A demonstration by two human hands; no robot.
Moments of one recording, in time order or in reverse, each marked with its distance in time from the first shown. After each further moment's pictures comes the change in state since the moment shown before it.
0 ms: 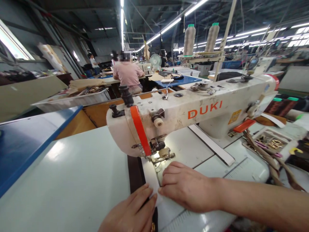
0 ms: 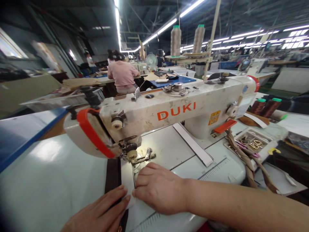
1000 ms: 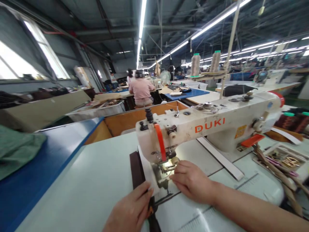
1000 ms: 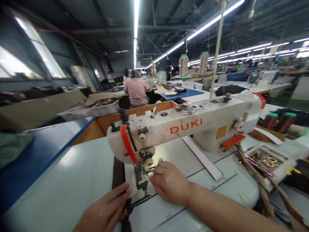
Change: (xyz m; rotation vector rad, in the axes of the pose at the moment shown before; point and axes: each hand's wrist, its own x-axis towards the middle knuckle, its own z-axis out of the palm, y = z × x) left_hand -0.020 -0.026 -0.002 0.095 -0.030 -0.147; right_hand 0.011 0.019 0.015 -0.030 0.329 0.123
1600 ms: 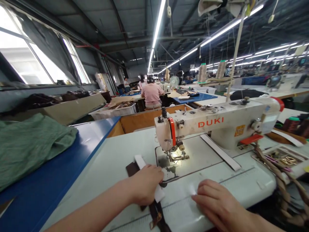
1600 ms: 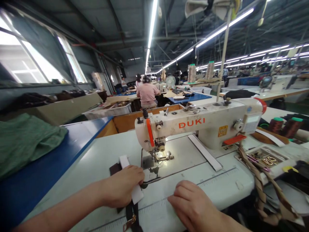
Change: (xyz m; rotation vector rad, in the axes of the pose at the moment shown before) left_hand 0.053 0.005 -0.060 -0.323 -0.839 -0.236; right_hand -0.066 -0.080 -0.047 0.094 -0.034 -0.008
